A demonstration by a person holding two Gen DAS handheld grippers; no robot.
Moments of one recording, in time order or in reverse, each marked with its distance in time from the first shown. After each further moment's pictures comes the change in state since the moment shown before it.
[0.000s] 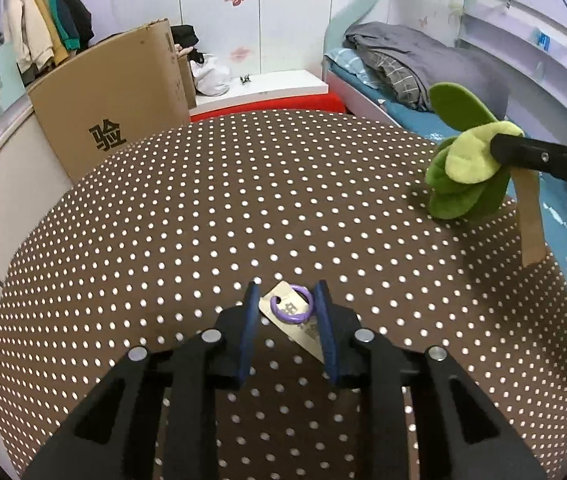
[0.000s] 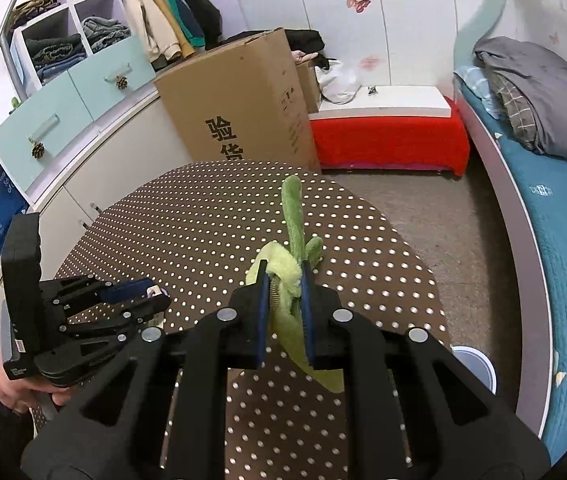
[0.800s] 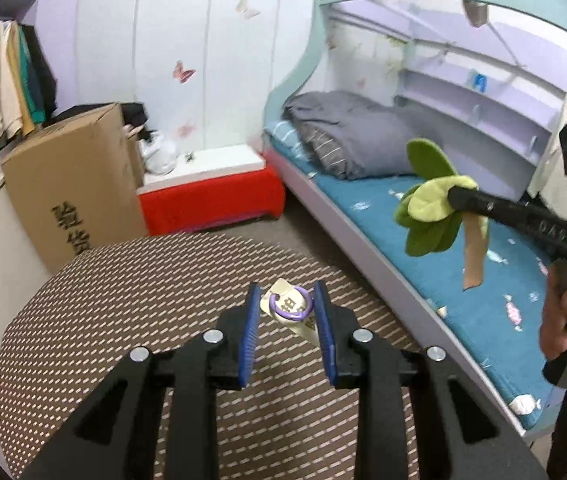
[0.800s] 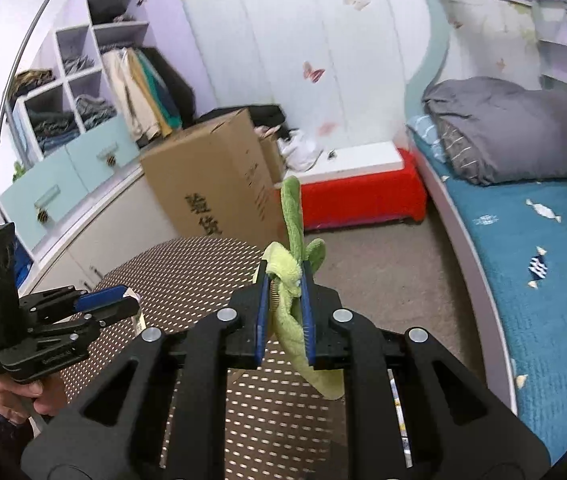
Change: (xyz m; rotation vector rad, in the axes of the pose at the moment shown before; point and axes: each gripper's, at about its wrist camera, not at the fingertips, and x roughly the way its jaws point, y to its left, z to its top) left arm -0.109 -0.110 0.043 0.074 -0.248 -0.167; right arm -0.143 -0.068 0.001 0.078 -0.250 -0.075
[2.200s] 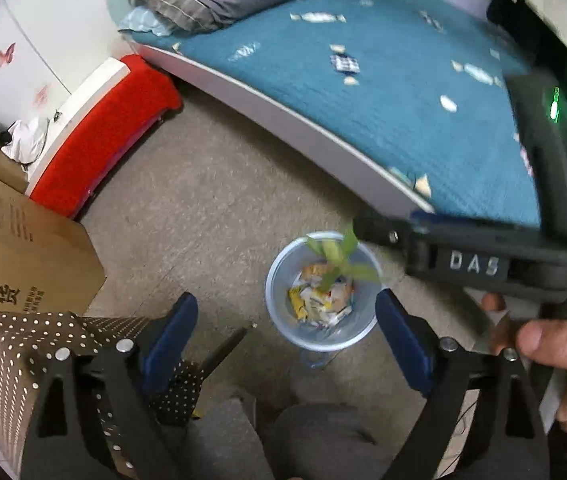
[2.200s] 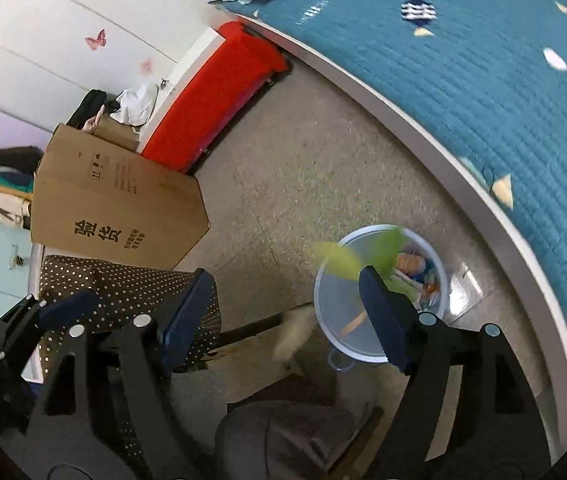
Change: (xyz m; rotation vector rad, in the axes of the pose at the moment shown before) left arm 0.295 -0.221 -0.018 0.408 0.558 -0.063; right arm 0.103 -0.283 -0.163 0.722 0.345 -0.139
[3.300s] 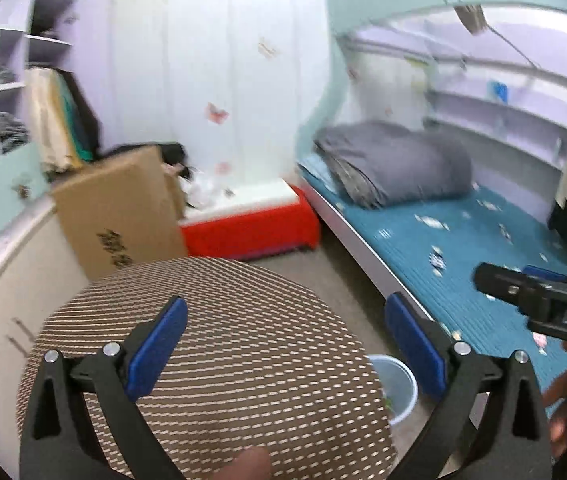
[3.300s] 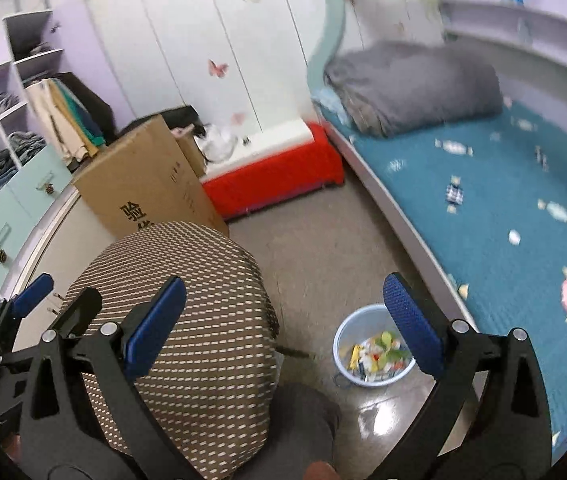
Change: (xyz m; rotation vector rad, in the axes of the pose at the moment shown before) left arm -0.297 0.051 -0.228 -0.469 -0.656 0.337; right arm -0.229 0.237 -0.163 -0.484 -0.395 -0.083
